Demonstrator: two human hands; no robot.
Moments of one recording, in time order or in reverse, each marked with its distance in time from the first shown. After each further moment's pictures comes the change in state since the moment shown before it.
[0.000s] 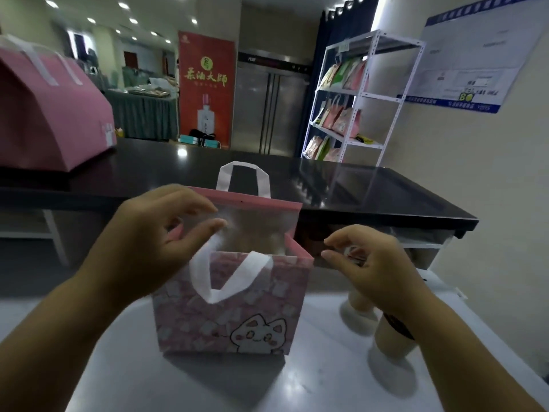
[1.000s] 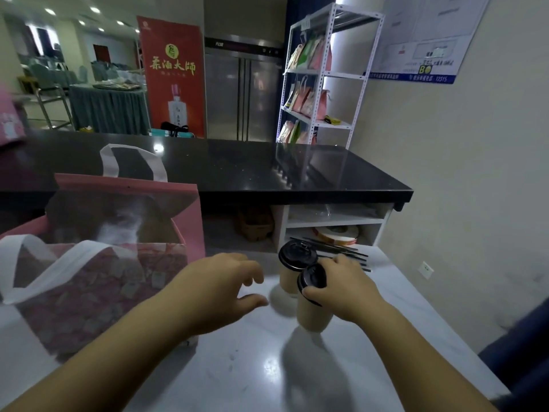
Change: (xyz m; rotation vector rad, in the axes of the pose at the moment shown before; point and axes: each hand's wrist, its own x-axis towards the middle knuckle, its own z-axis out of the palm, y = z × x) left_hand 0.025 0.124 0.206 0.161 -0.618 0.003; right_hand -0.094 0.163 -0.032 -0.343 -0.456 0.652
